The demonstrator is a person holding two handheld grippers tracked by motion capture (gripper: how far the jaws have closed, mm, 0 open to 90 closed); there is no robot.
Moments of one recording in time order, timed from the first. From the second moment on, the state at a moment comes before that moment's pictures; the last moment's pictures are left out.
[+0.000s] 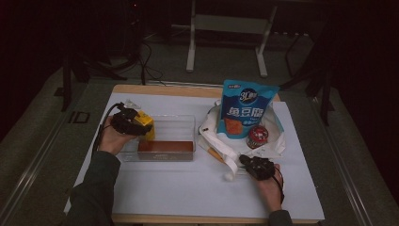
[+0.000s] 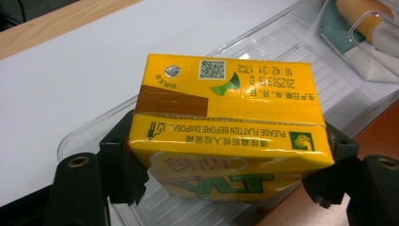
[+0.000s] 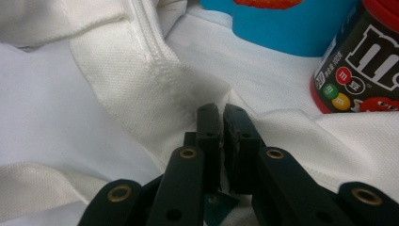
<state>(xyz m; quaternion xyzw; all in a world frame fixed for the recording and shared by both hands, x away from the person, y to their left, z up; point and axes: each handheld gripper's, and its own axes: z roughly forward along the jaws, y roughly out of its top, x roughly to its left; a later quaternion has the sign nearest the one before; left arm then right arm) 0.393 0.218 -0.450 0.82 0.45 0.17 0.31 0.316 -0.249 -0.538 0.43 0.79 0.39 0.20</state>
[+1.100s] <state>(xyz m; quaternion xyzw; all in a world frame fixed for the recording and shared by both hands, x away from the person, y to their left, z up) 0.372 0.237 -0.463 0.81 0.46 0.18 0.30 0.316 -0.249 -0.538 0.43 0.79 0.39 0.20</state>
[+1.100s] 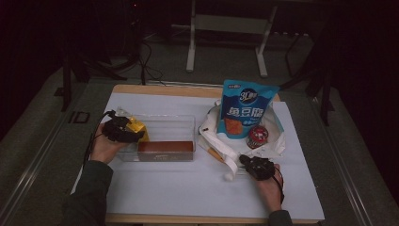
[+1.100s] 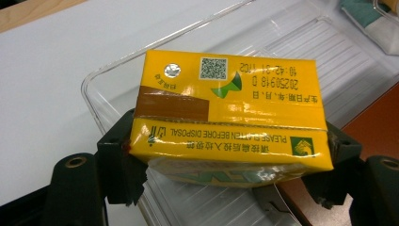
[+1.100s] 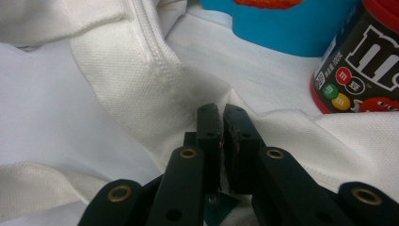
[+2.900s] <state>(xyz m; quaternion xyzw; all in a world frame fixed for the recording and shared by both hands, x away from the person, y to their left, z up) 0.340 0.244 -0.421 0.79 0.44 0.23 0.36 0.316 -0.249 -0.538 0.43 0.79 0.39 0.20</state>
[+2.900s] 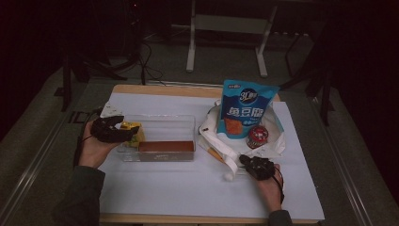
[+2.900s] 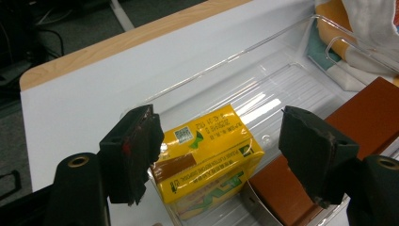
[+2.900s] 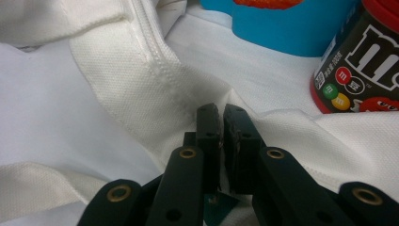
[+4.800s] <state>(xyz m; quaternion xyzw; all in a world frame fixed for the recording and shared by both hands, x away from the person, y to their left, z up) 0.341 0.181 -0.444 0.81 0.39 0.18 0.41 0.319 -0.248 -0.506 0.41 0.81 0.38 0.20</state>
